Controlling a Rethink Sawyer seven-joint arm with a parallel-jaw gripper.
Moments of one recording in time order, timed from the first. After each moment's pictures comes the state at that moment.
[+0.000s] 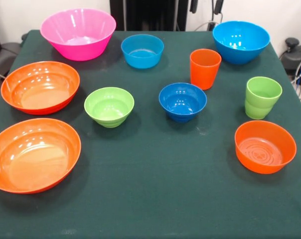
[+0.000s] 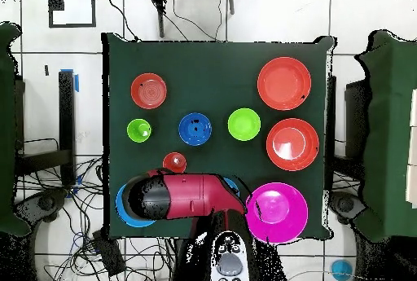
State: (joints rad) arm -0.10 -0.90 0.03 2.02 -0.12 0.50 1.82
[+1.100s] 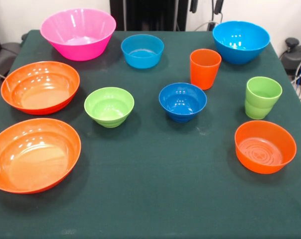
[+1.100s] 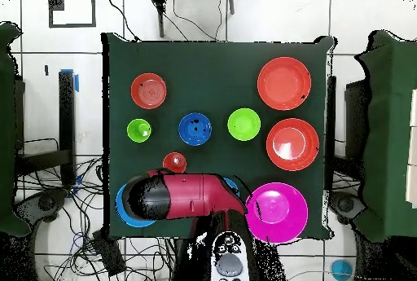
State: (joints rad) arm -0.10 -0.91 0.03 2.02 -0.12 0.50 1.82
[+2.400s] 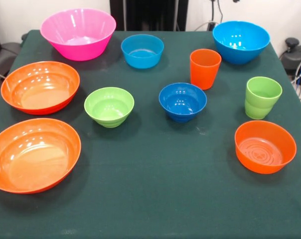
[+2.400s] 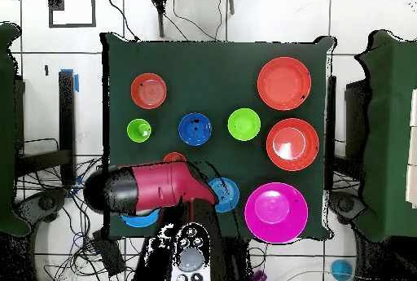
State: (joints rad) arm 0.02 -0.89 0.02 1.91 -0.12 0.72 1.82
